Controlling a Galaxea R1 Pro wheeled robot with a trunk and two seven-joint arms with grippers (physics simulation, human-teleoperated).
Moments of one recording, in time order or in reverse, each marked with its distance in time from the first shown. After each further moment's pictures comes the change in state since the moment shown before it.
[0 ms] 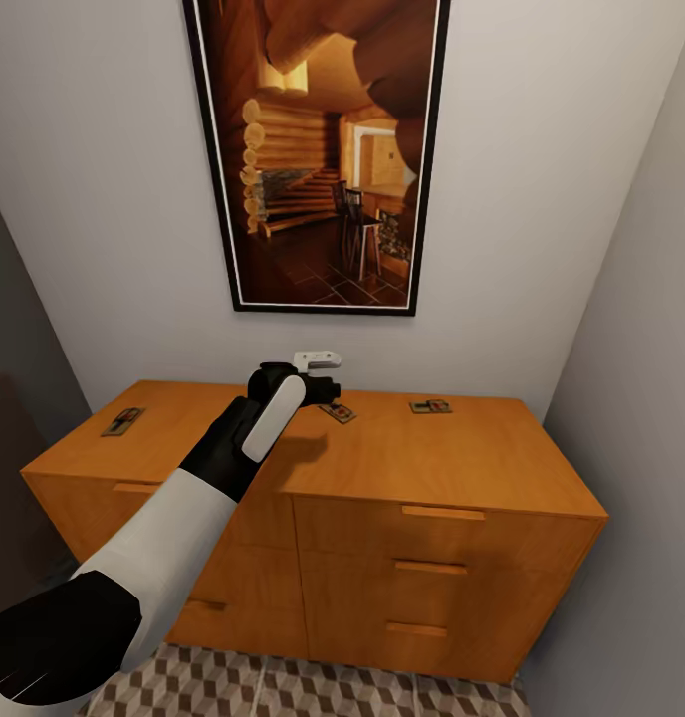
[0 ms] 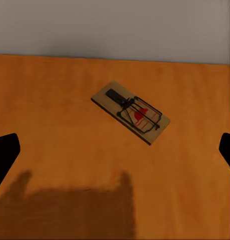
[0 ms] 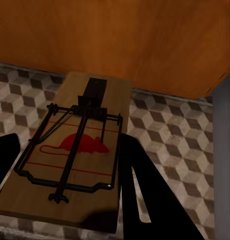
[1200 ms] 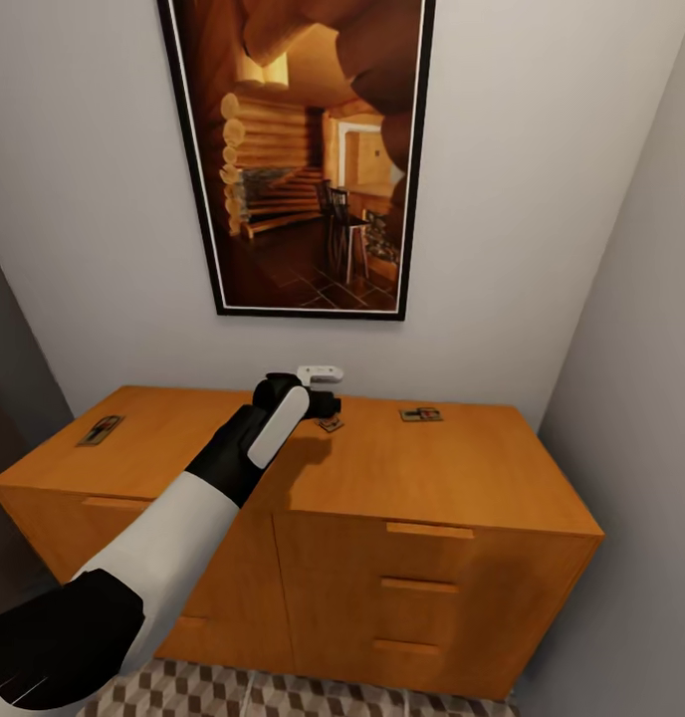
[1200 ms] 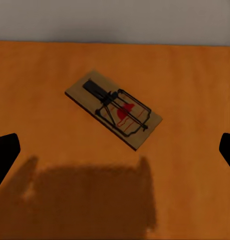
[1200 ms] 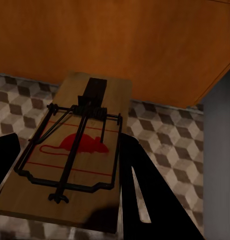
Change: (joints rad) left arm 0.006 0.000 -0.026 0.072 0.004 0.002 -0.014; right arm 0.000 0.000 0.000 -0.001 -0.001 0.000 0.000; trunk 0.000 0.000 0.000
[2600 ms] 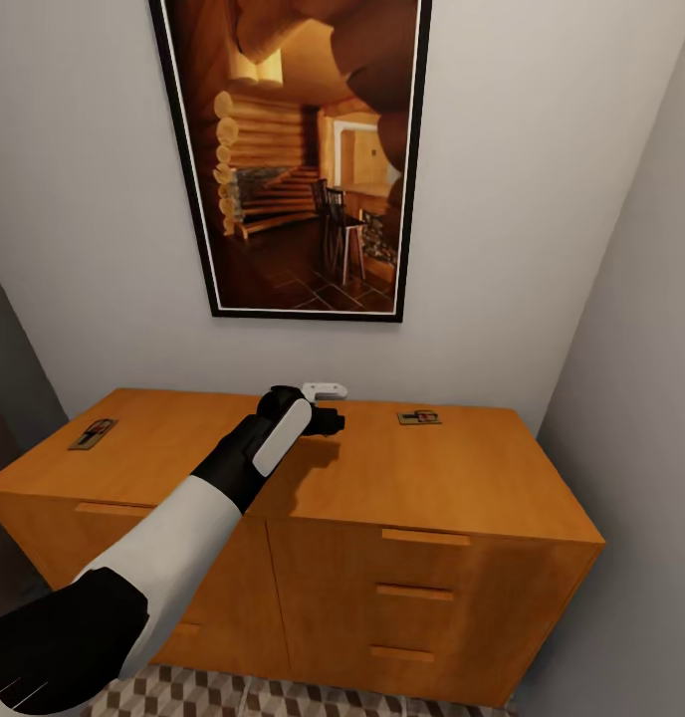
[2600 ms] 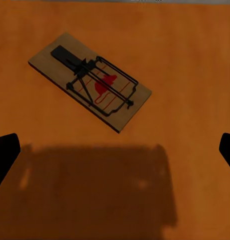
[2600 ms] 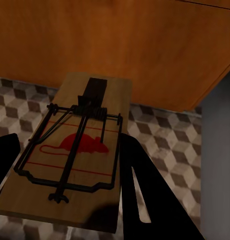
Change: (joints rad) left arm 0.008 -0.002 -0.021 0.092 0.004 -0.002 -0.080; right arm 0.000 0.000 0.000 0.001 0.001 0.000 0.000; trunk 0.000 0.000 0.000
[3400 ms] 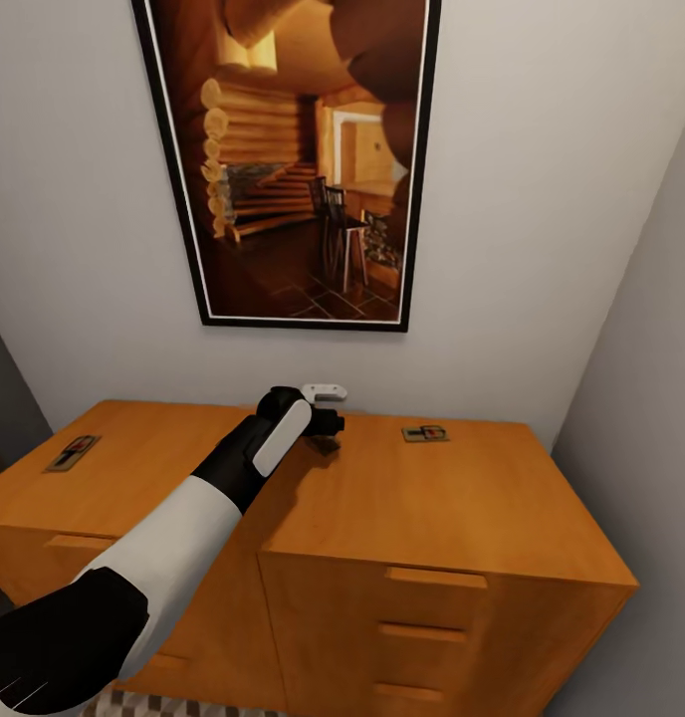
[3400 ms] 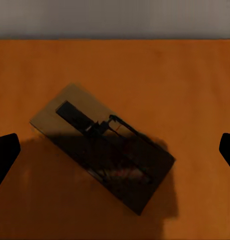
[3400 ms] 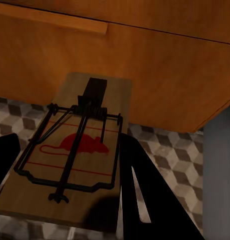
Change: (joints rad) left arm 0.000 0.001 0.000 0.008 0.001 0.000 -0.001; right arm 0.000 0.000 0.000 0.000 0.000 0.000 0.000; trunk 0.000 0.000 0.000
